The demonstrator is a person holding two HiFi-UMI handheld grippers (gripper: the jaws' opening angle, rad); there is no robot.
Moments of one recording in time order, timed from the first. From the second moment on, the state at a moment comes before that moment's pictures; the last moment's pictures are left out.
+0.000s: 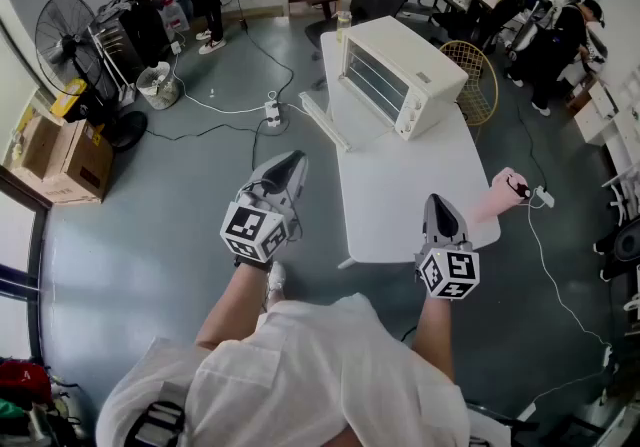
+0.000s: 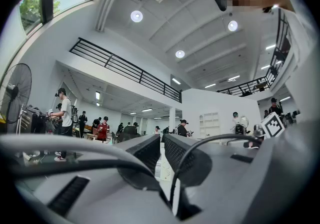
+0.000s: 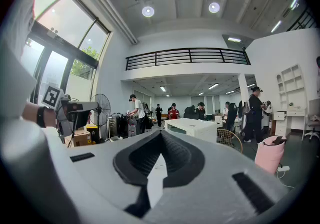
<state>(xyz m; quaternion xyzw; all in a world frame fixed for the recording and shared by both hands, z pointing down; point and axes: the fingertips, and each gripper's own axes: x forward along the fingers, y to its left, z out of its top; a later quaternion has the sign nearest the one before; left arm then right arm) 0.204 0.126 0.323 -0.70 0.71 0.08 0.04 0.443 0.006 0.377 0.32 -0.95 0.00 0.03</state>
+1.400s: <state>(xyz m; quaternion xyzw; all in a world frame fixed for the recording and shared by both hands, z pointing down) 0.191 0.132 0.332 -0.70 0.71 0.09 0.02 0.418 0.013 0.386 0.30 -0.95 0.01 0.05</state>
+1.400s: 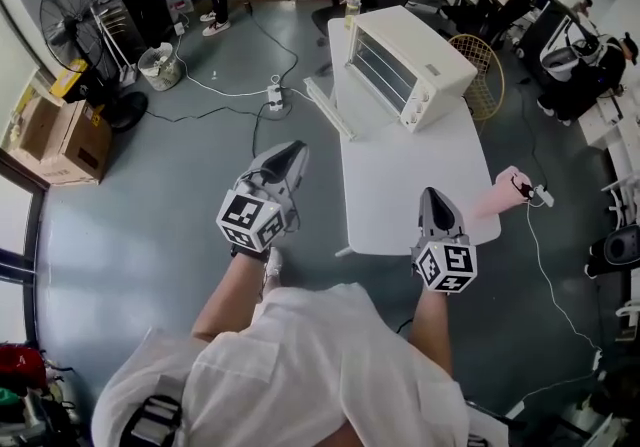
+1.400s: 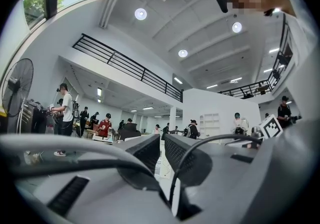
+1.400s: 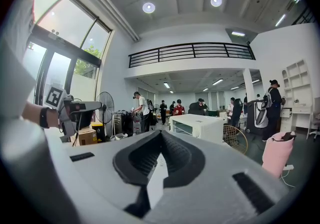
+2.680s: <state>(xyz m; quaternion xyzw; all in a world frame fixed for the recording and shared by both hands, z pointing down) 0.172 0.133 0.331 -0.69 0.72 0.09 0.02 0.406 0.003 0.390 0.30 -0.95 0.01 0.06</state>
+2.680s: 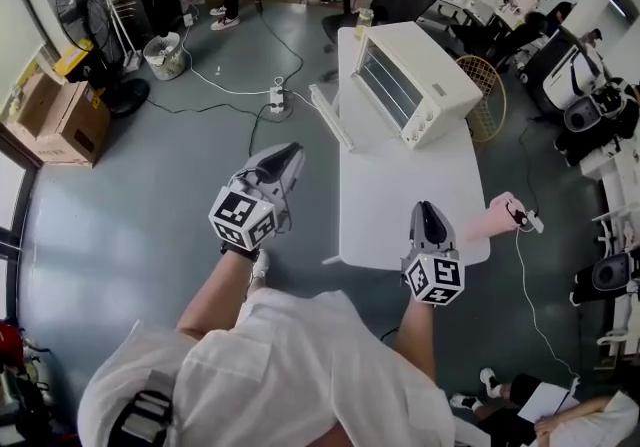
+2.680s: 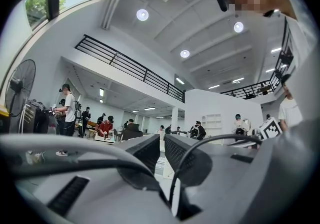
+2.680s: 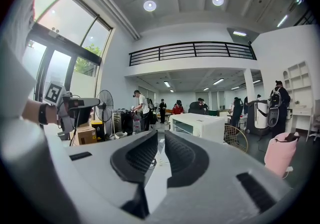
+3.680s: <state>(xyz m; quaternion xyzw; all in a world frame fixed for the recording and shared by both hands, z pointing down) 0.057 0.081 0.332 -0.73 0.68 0.09 0.02 0.296 -0.035 0.398 0.33 -0.94 0.01 0.08</state>
